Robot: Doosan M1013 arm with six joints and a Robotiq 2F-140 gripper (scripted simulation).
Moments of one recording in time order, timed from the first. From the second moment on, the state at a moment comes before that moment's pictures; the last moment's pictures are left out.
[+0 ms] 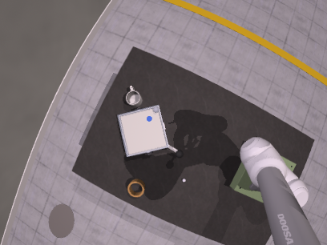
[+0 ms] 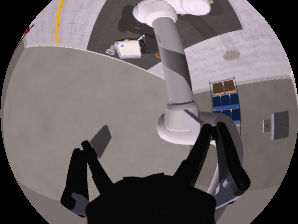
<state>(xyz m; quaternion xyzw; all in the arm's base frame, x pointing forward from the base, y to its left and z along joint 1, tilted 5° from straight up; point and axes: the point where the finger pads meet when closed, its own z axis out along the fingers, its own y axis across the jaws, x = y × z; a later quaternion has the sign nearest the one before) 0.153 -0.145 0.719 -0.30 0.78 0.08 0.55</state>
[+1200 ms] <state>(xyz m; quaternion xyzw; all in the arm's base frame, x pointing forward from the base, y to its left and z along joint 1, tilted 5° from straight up) 0.176 -0.170 0.688 -0.29 0.79 0.12 0.53</state>
